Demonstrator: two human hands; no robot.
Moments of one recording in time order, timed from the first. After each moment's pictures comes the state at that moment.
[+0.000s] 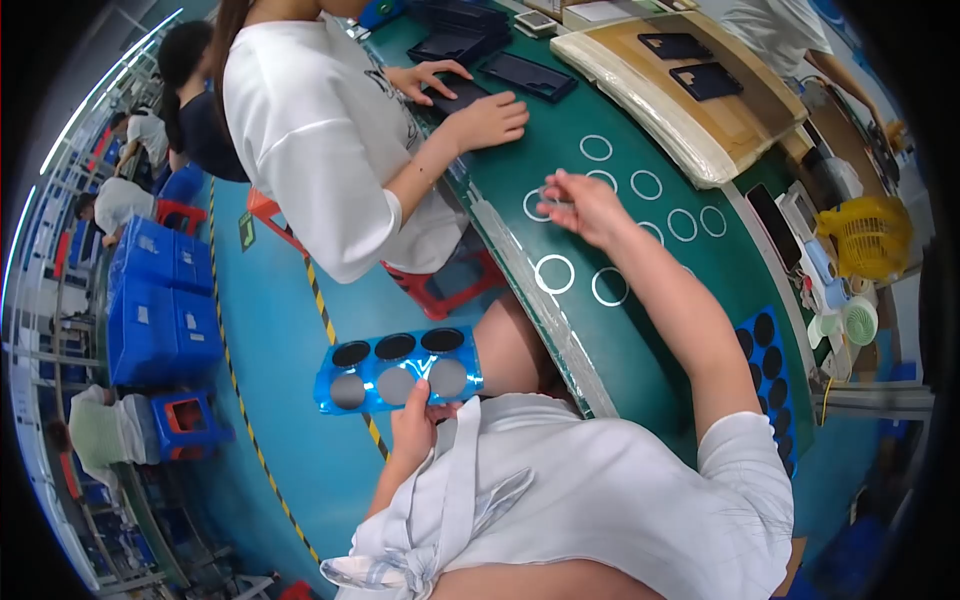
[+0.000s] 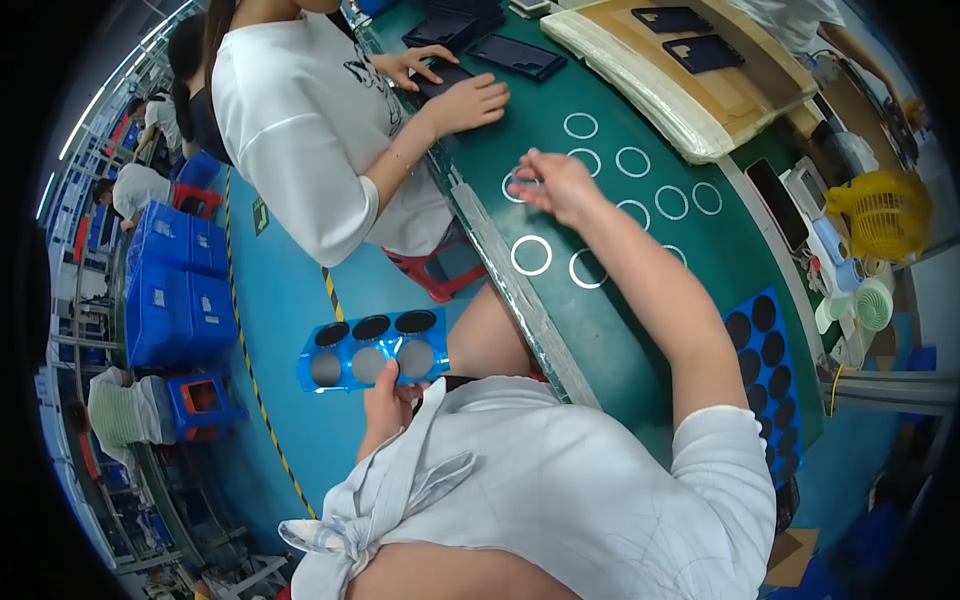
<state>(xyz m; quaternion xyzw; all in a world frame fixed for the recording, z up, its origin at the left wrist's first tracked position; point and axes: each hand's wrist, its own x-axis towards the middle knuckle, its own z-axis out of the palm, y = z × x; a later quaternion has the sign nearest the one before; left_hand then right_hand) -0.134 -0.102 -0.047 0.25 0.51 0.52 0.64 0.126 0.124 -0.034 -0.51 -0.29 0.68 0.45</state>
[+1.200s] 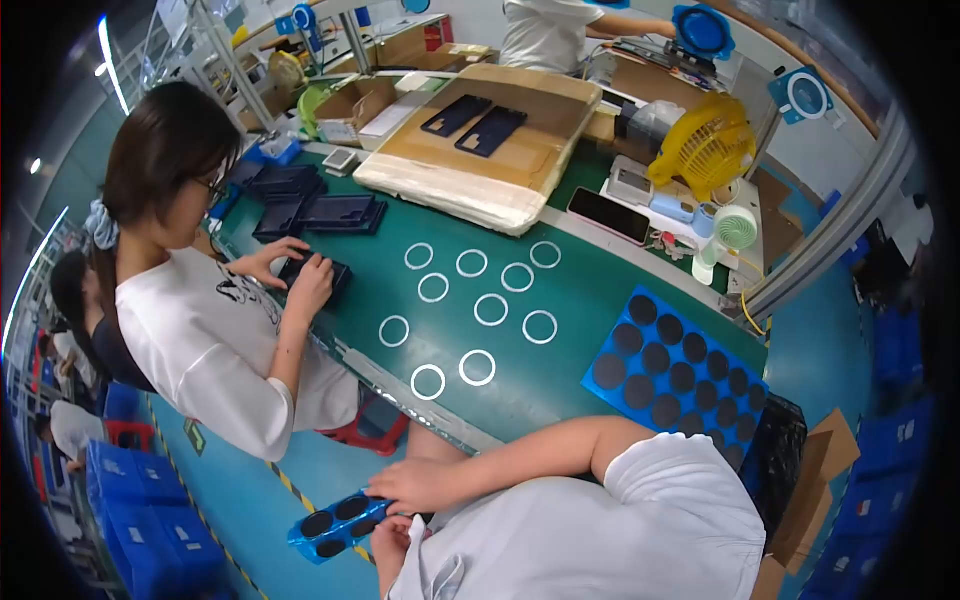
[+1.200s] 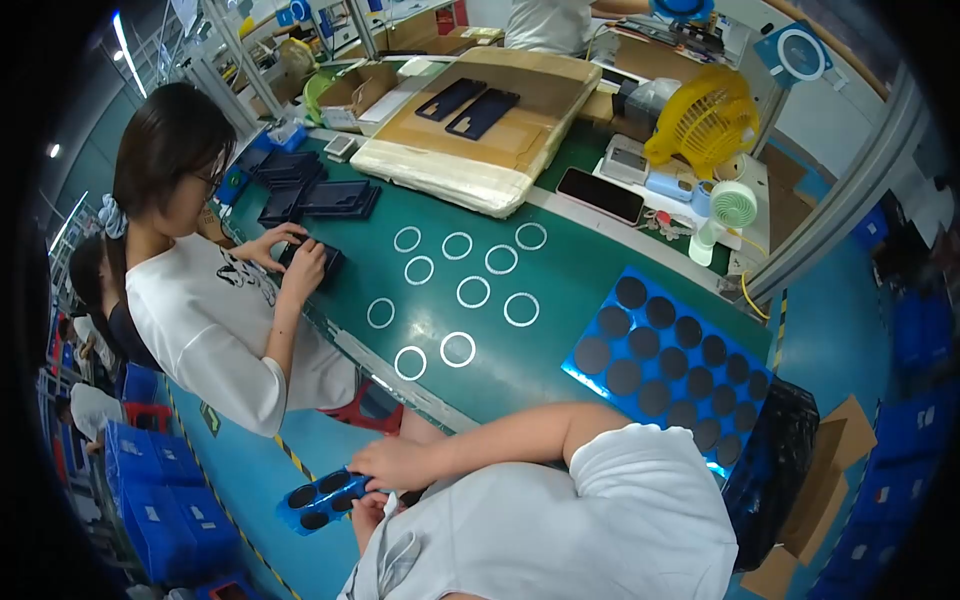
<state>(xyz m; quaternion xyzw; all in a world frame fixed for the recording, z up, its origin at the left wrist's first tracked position) -0.148 -0.112 -0.078 0.35 0.49 0.41 0.69 0.016 -0.038 -0.072 -0.26 -0.86 0.31 0.31</state>
